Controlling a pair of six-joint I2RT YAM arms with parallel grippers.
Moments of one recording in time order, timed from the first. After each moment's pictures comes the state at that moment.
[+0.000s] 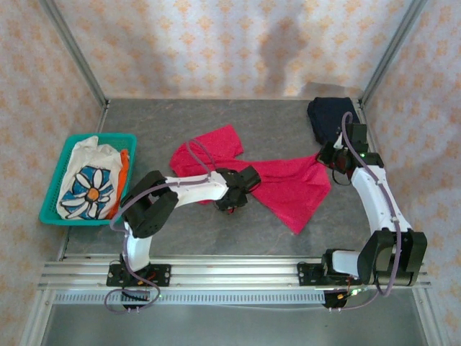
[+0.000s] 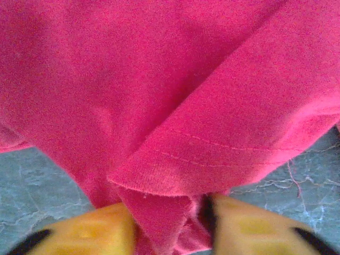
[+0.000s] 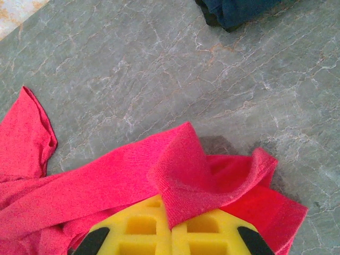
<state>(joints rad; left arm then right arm) -0.86 1.94 1.29 -0.75 -0.18 -1.20 -0.06 1.26 1.03 -0.65 -0.18 0.44</state>
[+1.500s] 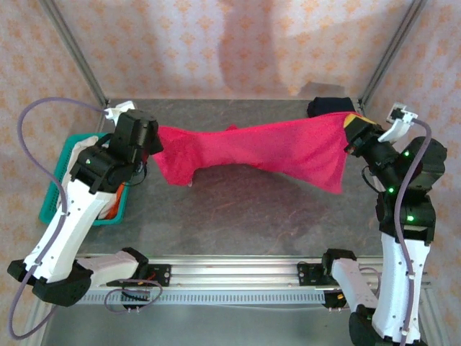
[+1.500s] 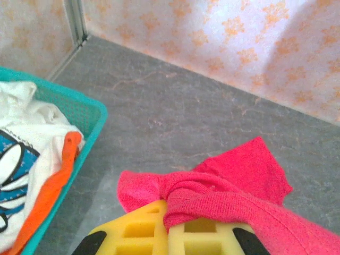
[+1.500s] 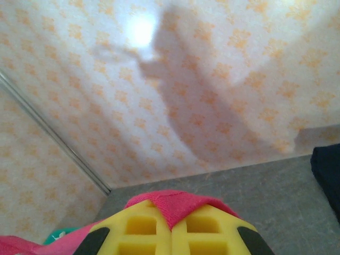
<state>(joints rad) -0.46 1.17 1.60 -1.14 -0.57 -0.66 -0.13 0.80 1.35 -0.58 -0.45 0.48</state>
